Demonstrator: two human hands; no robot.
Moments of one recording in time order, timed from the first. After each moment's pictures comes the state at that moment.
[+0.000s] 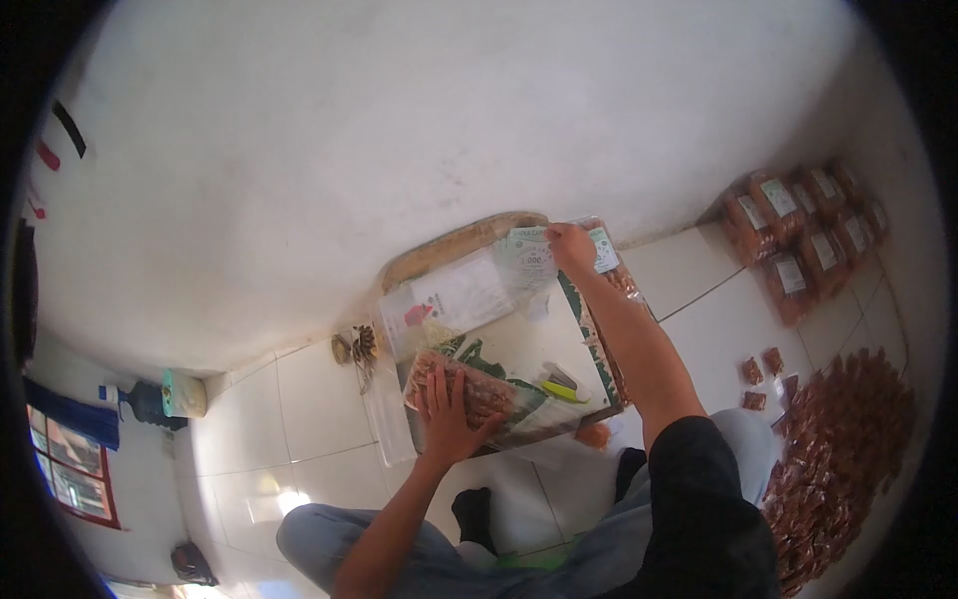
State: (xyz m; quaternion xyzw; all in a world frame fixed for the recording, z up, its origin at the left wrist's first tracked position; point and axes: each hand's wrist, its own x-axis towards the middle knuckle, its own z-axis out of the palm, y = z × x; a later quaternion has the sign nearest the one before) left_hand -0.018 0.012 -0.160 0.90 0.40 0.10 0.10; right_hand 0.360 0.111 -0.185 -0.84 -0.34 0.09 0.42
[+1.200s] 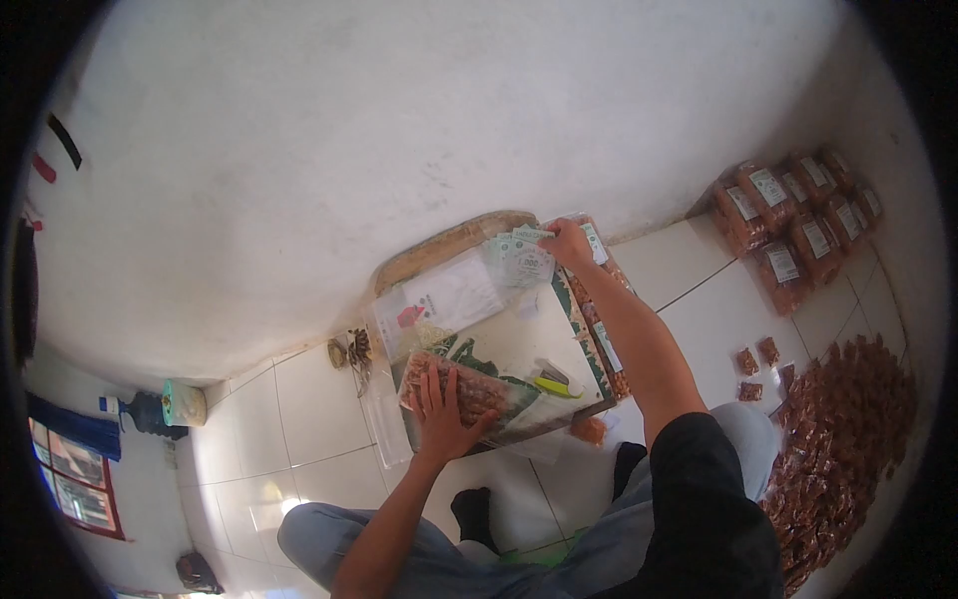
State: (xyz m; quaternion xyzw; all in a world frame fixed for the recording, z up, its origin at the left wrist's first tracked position) left_hand -0.017 0.013 -0.155 0.90 0.41 0.05 0.12; right_hand 0.386 0.097 -0.193 -0.79 -0.38 0.18 0.45
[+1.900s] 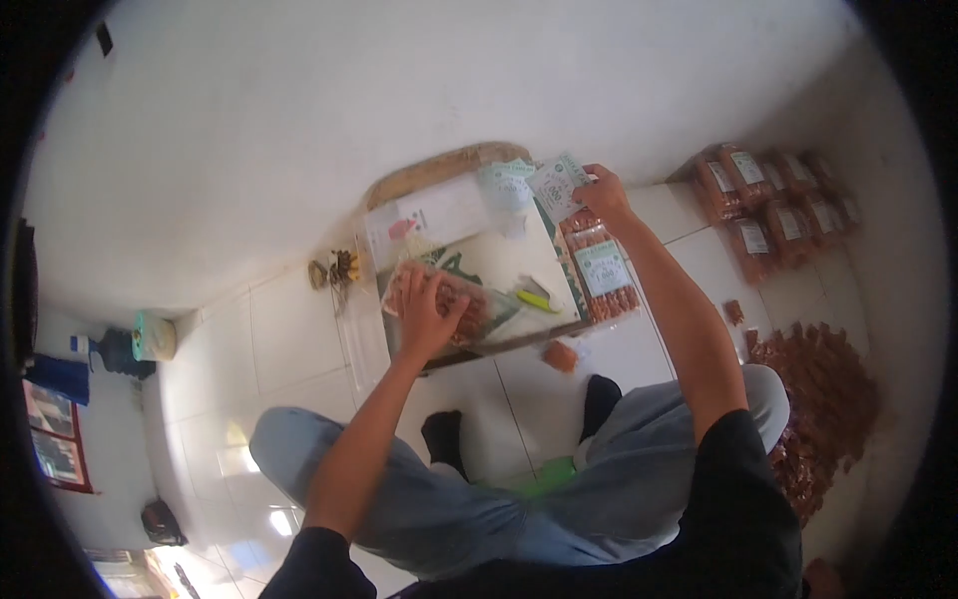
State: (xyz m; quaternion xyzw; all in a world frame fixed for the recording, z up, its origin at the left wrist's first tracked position) left_hand -0.011 0.019 -0.152 0.88 0.42 0.20 0.11; right_hand 0.358 -0.028 -0.094 -0.71 -0.28 0.33 0.56
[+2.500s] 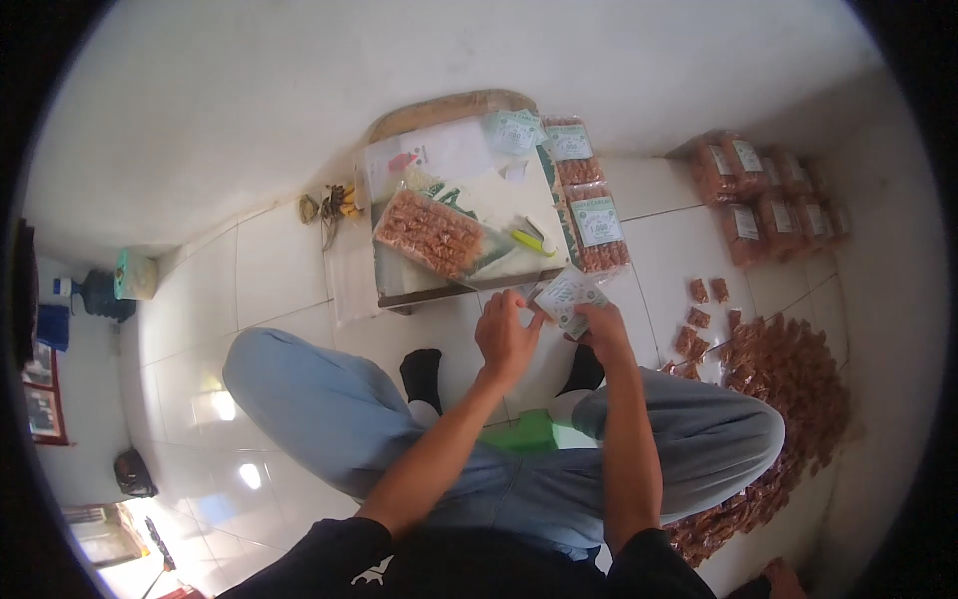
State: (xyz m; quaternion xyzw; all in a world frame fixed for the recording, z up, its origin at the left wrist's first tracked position) left_hand 0.043 -0.169 -0.144 0.79 0.46 0.31 0.25; right_hand 0.204 -0.245 -0.151 -0.66 -0.03 0.51 0.55
